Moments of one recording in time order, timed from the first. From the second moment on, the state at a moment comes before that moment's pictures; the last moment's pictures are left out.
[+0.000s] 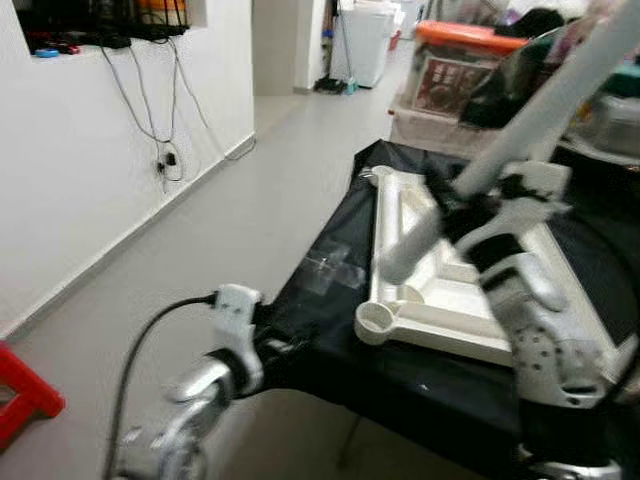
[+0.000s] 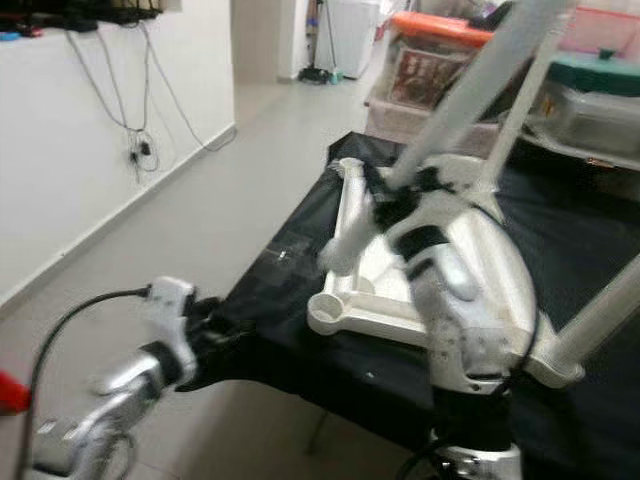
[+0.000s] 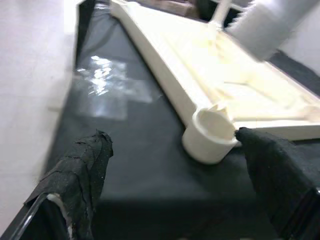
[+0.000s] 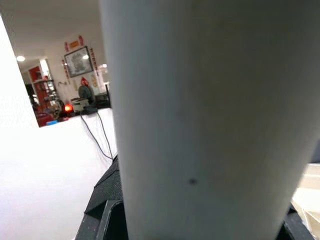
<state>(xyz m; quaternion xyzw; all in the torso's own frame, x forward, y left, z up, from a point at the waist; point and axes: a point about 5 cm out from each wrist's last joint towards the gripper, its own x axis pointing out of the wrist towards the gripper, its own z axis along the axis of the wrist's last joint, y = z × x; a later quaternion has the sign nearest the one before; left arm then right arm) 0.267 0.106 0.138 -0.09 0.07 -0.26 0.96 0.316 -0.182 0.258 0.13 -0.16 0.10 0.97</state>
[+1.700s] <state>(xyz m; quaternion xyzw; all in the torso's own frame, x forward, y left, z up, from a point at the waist) 0.212 0.091 0.148 -0.09 0.11 -0.37 0.92 0.339 -0.165 0.244 0.09 -0.05 0.54 0.84</state>
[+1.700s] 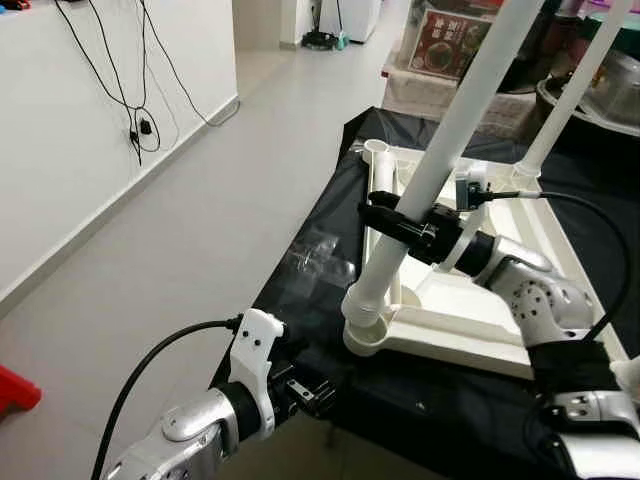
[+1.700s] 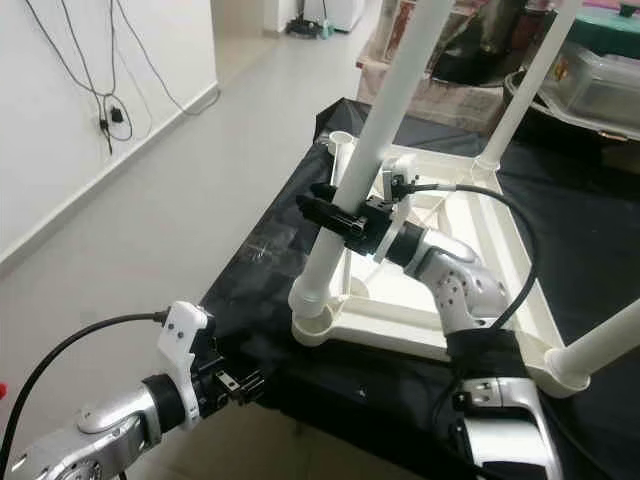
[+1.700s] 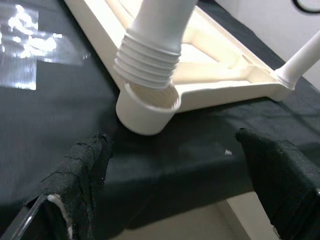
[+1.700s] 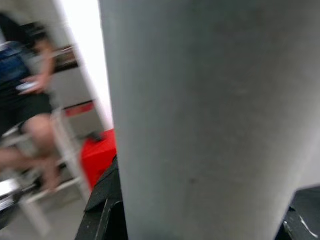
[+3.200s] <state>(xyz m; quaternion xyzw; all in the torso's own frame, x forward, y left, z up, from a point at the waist) 0.198 0.097 0.156 -0.09 0.13 -0.36 0.92 0.331 -0.146 0.254 -0.08 -0.07 0.65 0.75</state>
